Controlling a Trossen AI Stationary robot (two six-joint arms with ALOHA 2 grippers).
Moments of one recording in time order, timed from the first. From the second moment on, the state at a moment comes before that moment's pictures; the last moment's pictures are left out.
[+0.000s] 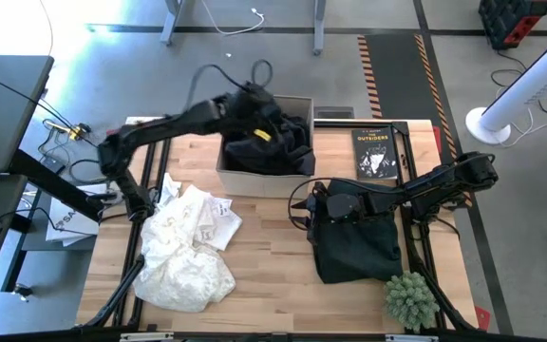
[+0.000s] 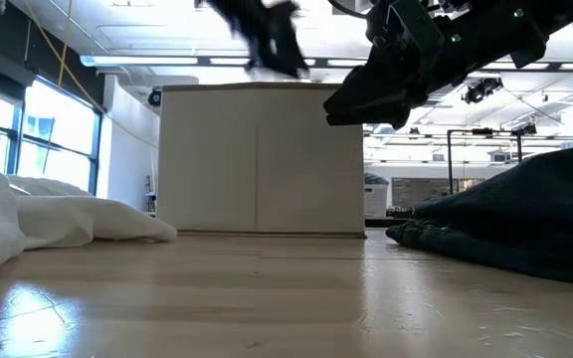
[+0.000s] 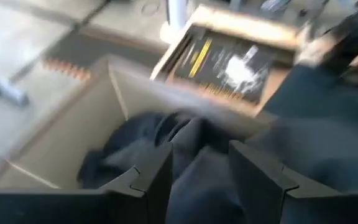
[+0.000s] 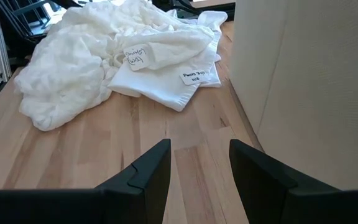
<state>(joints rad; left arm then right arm) 0.40 1.74 1.62 -0.51 -0.04 -0.02 0.19 1.49 0.68 0.36 0.28 0.23</state>
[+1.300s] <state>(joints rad) 0.40 1.70 1.41 -0.79 -0.40 -0.26 0.19 1.49 0.68 0.34 0.28 0.23</state>
